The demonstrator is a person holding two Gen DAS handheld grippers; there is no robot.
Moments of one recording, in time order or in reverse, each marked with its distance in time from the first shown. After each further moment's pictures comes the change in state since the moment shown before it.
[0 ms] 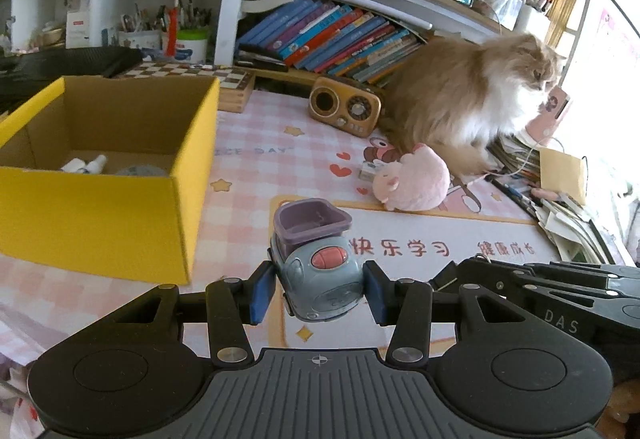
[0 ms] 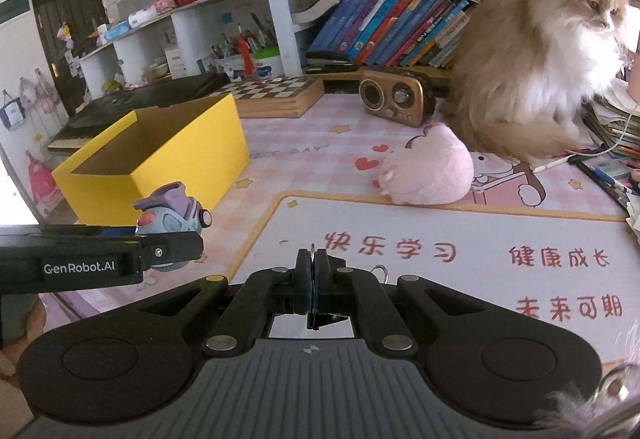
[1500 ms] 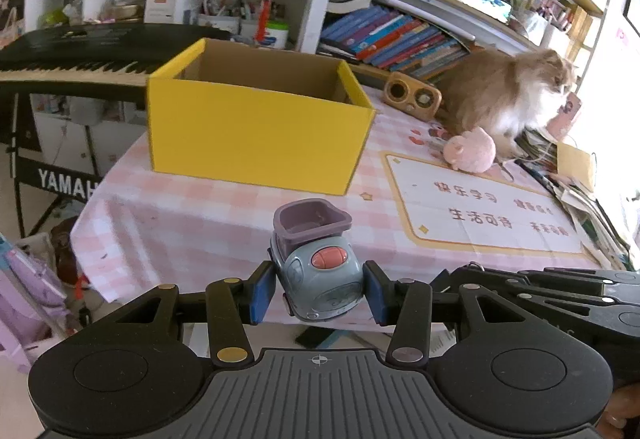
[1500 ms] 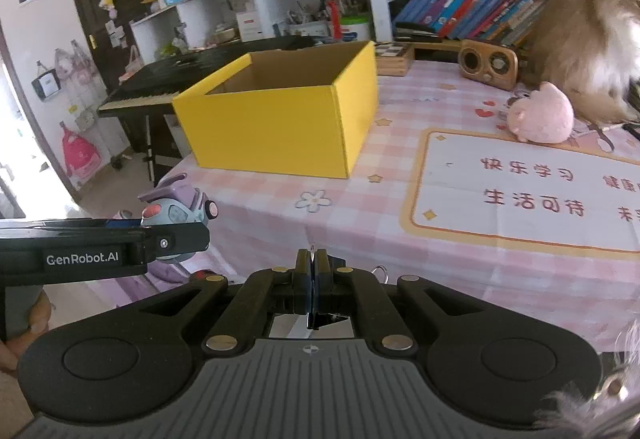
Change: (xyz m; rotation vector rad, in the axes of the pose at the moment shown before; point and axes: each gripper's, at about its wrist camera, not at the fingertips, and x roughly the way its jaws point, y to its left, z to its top) left arm -0.123 0.124 -0.074 -0.062 0.002 0.056; right arm -0.027 0.176 -0.069 -0.033 0.055 0.077
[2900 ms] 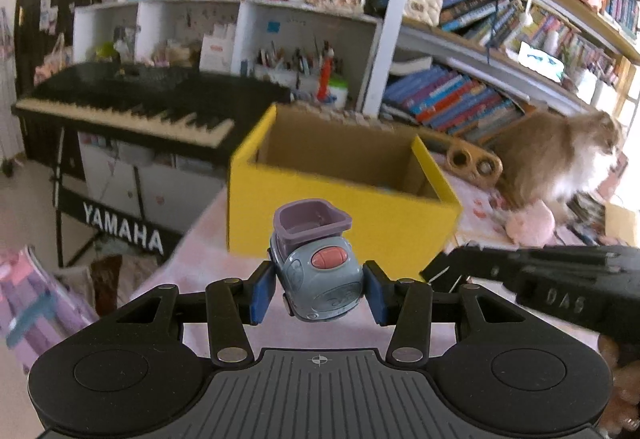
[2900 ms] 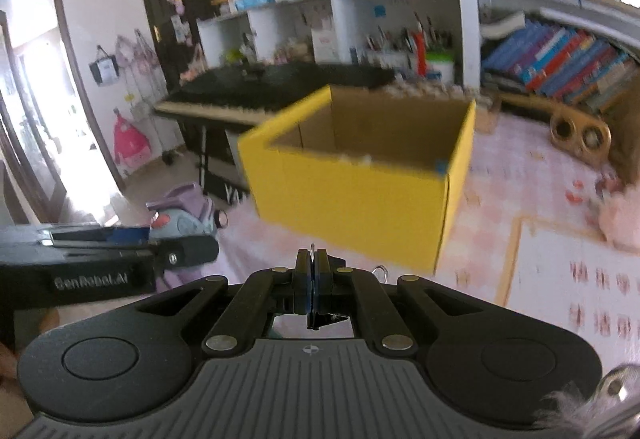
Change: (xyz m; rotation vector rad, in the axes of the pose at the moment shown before) left arm 0.001 0.048 0.061 -0.038 -0.162 0.135; right arm 0.055 0.040 0.078 -0.148 -0.065 0.164
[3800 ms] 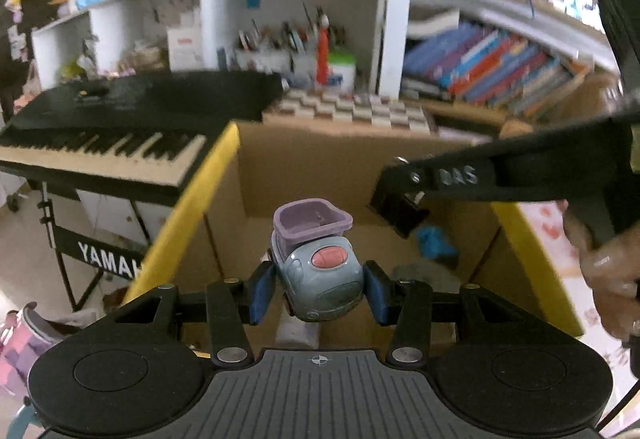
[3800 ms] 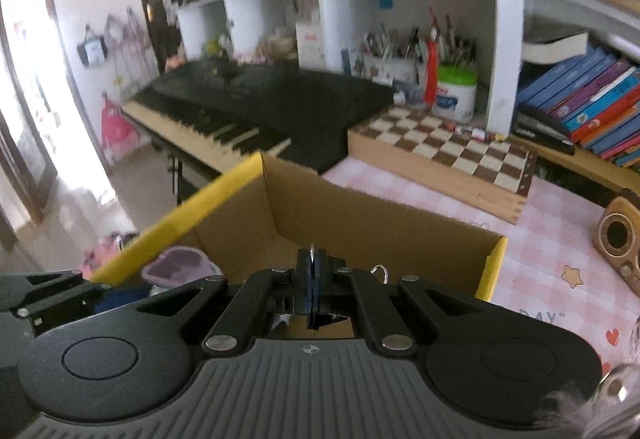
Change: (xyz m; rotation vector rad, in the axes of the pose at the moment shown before) left arm 0.171 -0.028 0.069 0.134 0.138 0.078; right arm 0.183 -0.091 0.137 -0.077 0.114 0.015
